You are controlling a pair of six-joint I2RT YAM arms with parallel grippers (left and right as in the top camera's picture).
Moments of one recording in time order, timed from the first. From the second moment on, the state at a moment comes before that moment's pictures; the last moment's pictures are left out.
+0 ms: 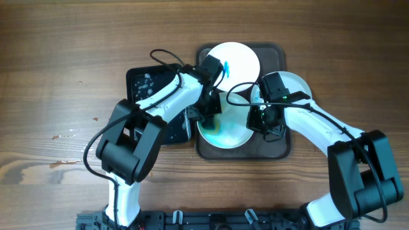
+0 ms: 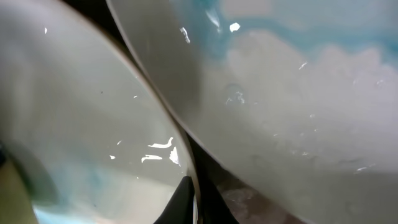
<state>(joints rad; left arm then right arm) -0.57 2.08 1.43 -0.84 0.23 -0.64 0.32 1.71 0.90 -0.60 -0.20 0.59</state>
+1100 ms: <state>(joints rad) -0.61 2.11 1.42 -0.63 0.39 -0.60 0.31 1.71 0.90 -0.60 -0.19 0.61</state>
